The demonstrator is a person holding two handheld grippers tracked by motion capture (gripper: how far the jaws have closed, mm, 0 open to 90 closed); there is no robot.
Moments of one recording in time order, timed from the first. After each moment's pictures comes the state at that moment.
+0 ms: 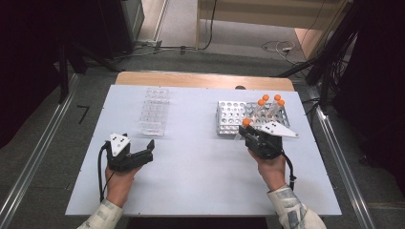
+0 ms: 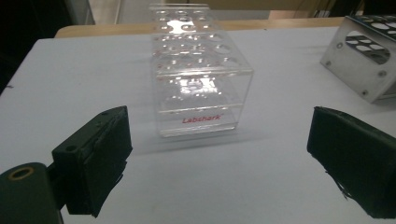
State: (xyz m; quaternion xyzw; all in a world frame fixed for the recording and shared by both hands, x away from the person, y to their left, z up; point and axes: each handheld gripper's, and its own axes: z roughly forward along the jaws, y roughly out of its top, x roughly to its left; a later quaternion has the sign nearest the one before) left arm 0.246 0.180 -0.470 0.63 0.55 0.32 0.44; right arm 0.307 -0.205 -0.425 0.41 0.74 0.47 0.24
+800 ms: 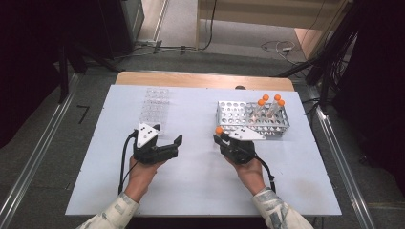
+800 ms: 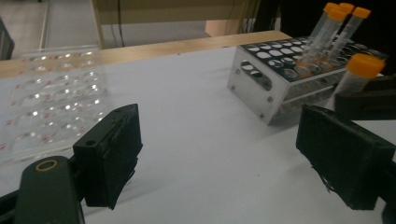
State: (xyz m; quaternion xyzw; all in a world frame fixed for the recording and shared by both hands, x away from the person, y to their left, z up) left arm 0.263 0.122 -0.440 0.67 0.47 0.27 0.50; right arm 0.304 -0.144 -0.451 0.36 0.79 0.46 0.21
